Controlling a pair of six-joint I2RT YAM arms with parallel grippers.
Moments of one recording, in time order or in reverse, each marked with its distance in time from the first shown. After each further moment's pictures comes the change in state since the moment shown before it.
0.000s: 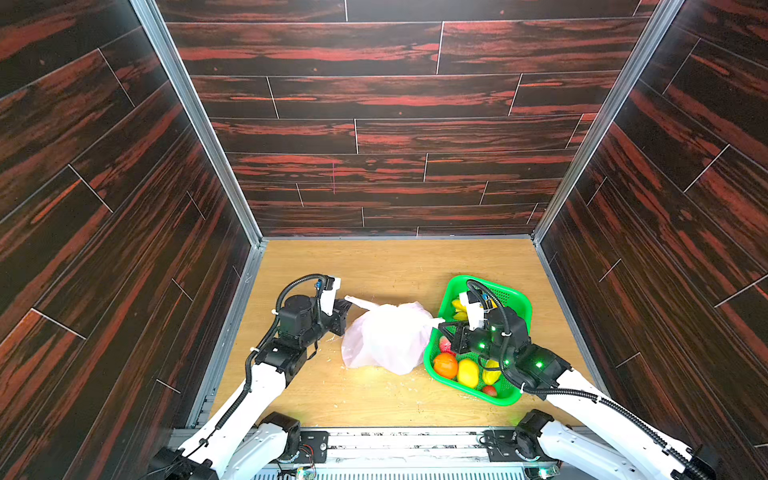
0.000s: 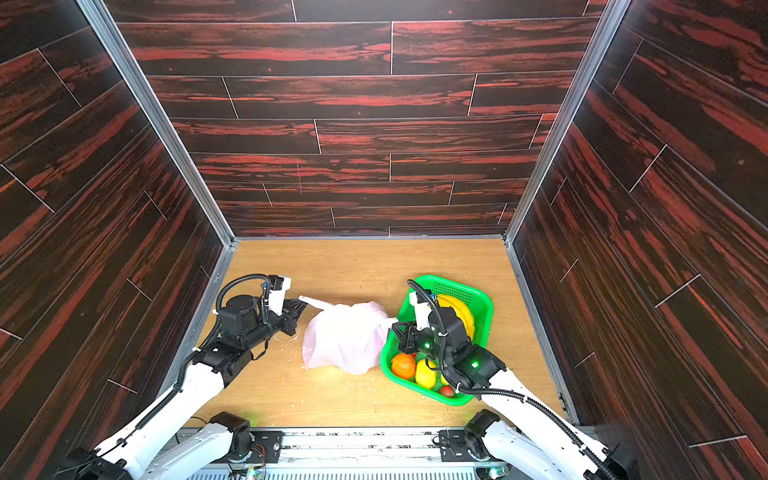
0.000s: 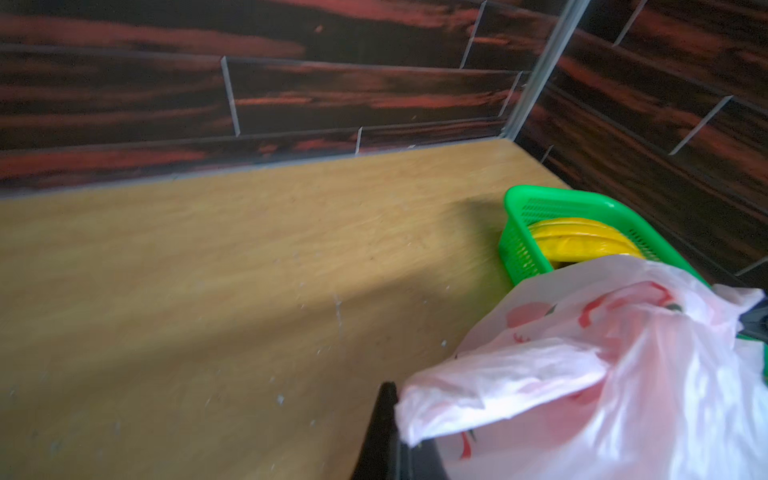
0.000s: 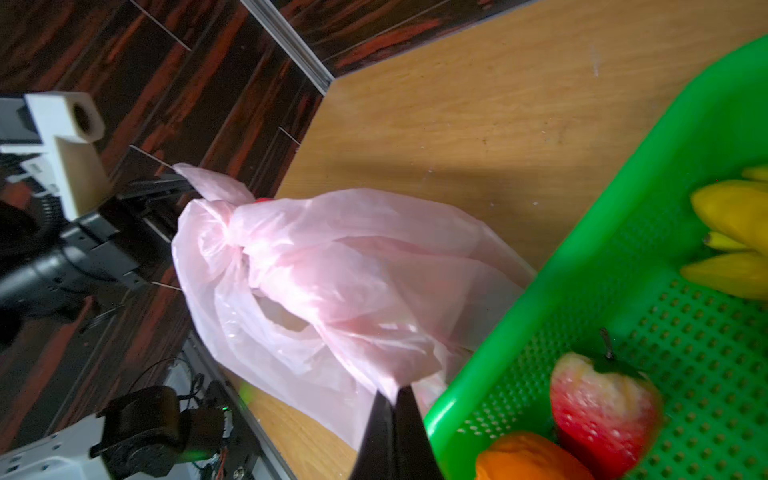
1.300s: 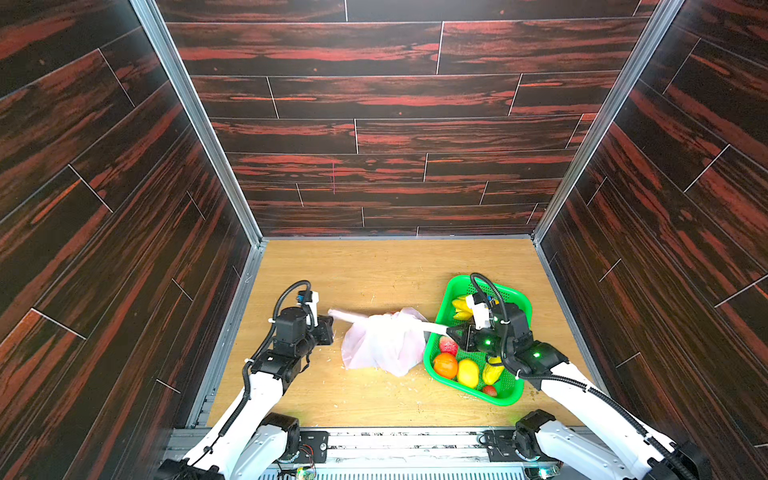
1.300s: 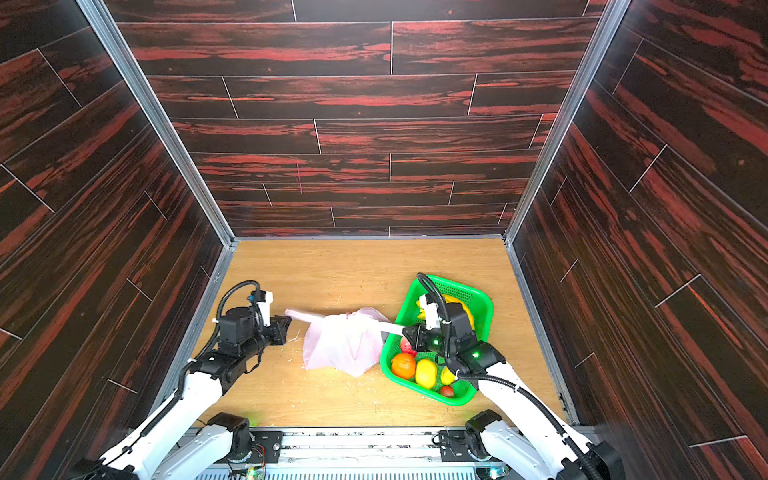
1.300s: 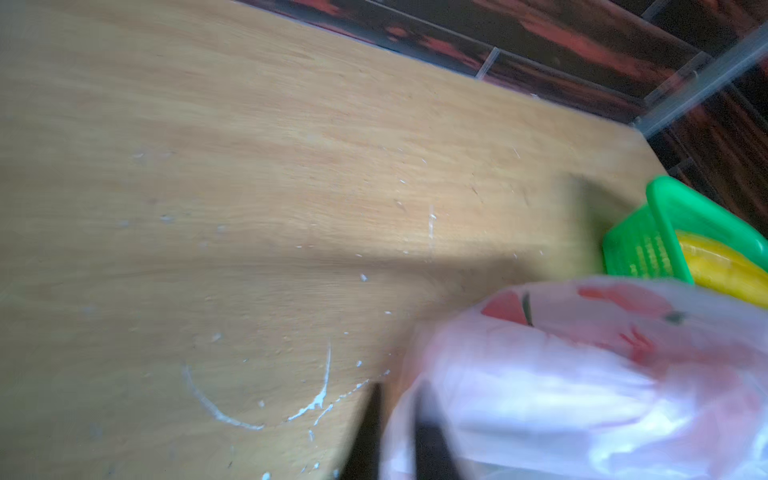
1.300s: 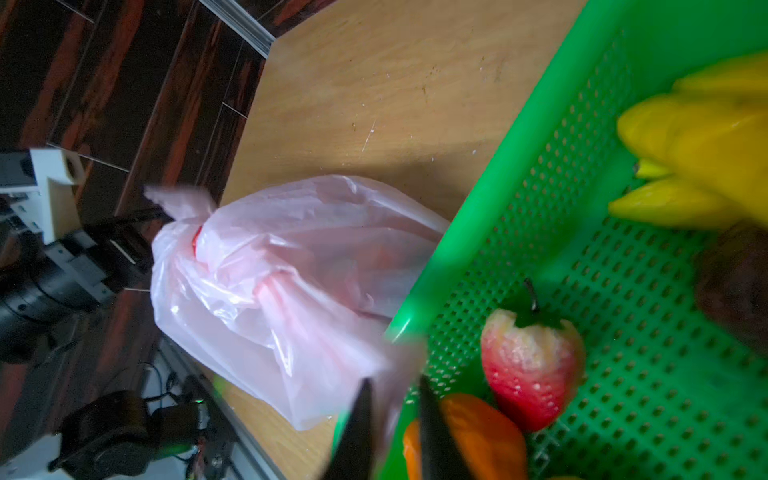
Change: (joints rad) left arm 0.115 -0.058 -0.105 -0.129 -0.143 -0.205; right arm -0.189 0.066 -0.008 -0.061 -0.157 -0.072
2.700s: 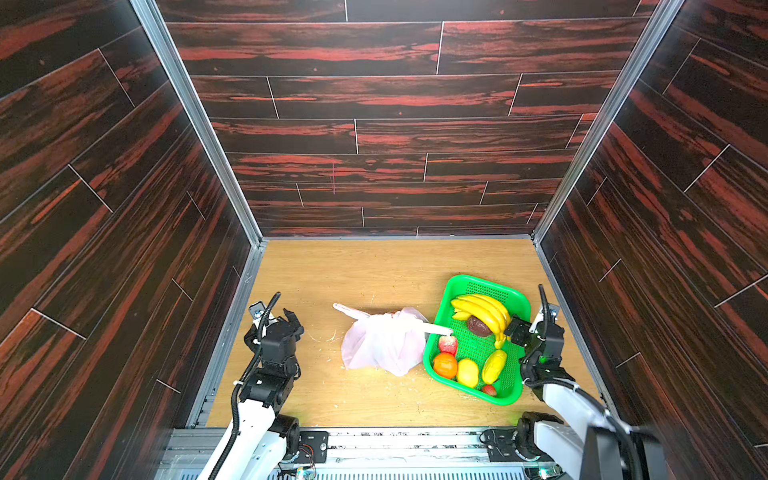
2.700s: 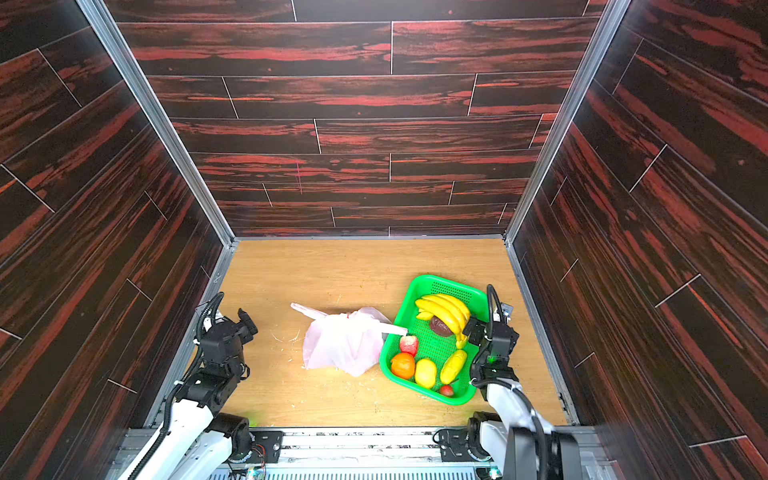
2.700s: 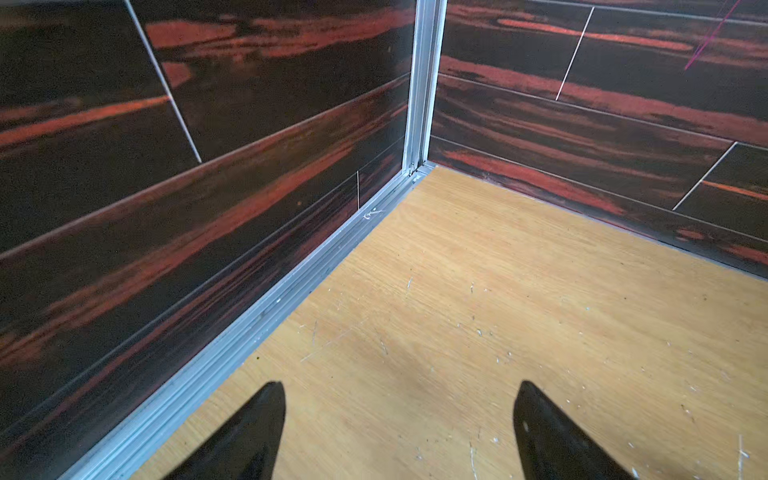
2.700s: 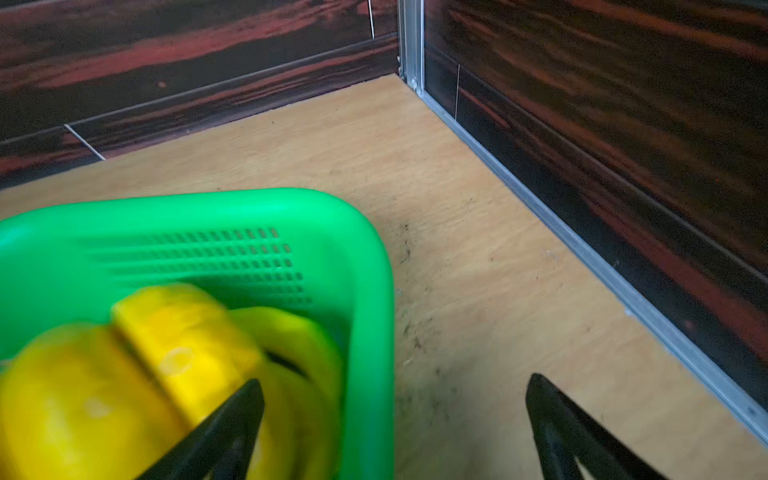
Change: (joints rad) left arm 0.009 -0.228 -0.097 0.036 -0.803 0.036; right arm -0.559 0.144 -0.422 0.781 0.518 -0.343
